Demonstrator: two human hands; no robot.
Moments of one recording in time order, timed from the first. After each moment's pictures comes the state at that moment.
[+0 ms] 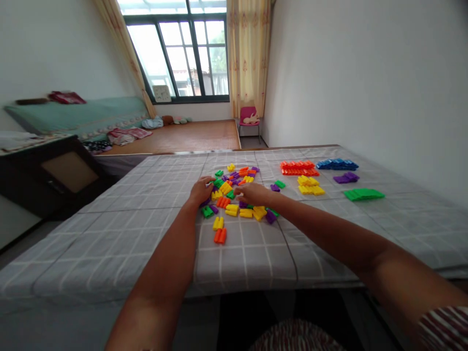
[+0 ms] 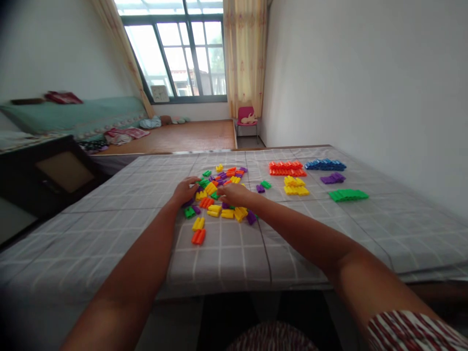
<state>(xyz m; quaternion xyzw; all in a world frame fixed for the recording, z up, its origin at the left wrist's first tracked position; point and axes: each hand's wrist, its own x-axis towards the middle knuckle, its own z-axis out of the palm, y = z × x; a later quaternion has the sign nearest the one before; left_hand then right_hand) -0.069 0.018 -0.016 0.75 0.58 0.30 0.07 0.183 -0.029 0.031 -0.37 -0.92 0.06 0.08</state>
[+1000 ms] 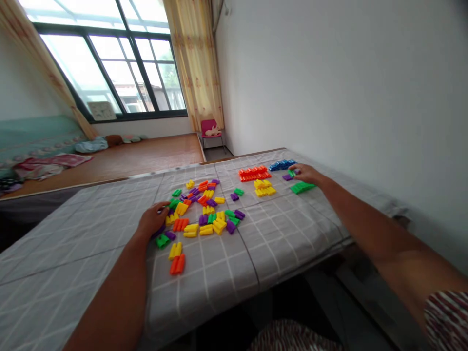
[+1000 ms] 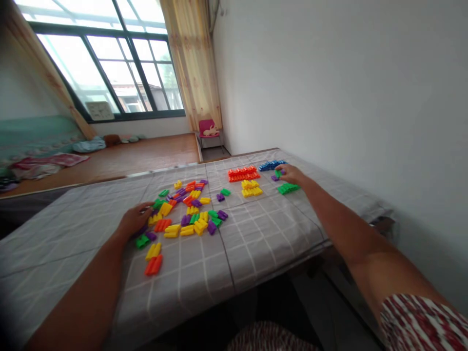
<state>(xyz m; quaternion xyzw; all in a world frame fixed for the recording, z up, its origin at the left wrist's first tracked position) -0.076 0.023 -0.008 0.74 0.63 0.22 0.06 0.552 -0.033 0.033 -0.69 -0.69 0.03 0.23</state>
